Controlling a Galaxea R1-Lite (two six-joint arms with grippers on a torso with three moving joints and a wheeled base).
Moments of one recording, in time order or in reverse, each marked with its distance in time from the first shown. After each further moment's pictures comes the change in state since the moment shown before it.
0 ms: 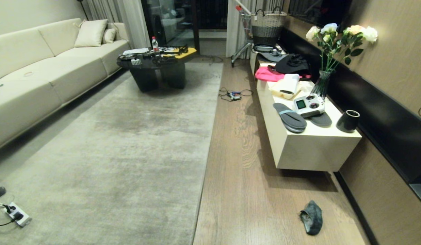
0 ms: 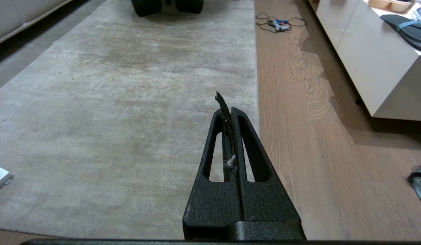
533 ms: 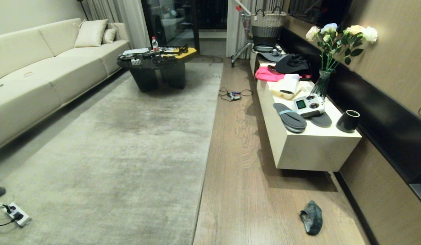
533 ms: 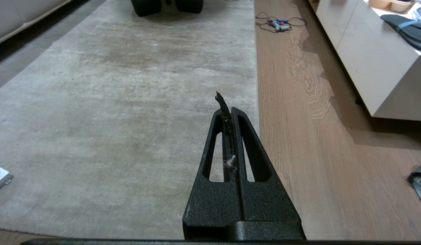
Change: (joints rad) left arm 0.000 0.000 0.000 0.000 0.000 0.000; right arm 0.000 0.000 0.000 -0.001 0.000 0.012
